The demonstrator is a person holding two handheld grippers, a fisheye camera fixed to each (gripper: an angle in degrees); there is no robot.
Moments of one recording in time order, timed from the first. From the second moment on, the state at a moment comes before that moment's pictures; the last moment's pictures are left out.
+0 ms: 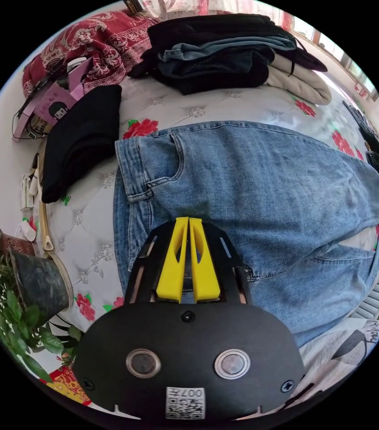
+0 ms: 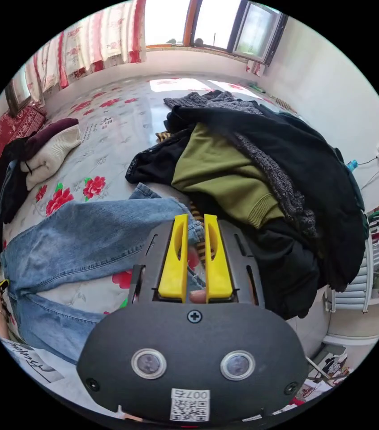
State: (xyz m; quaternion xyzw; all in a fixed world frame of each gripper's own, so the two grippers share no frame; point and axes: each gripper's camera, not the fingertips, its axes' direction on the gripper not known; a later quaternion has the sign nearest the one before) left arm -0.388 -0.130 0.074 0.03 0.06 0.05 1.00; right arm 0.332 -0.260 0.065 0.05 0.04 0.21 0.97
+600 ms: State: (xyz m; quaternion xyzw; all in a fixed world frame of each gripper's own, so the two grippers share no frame) left arm -0.376 -0.102 0.099 0.04 0.06 0.10 0.99; right arm 0.260 -0.324 0.102 -0.05 -0.14 0.09 0.98
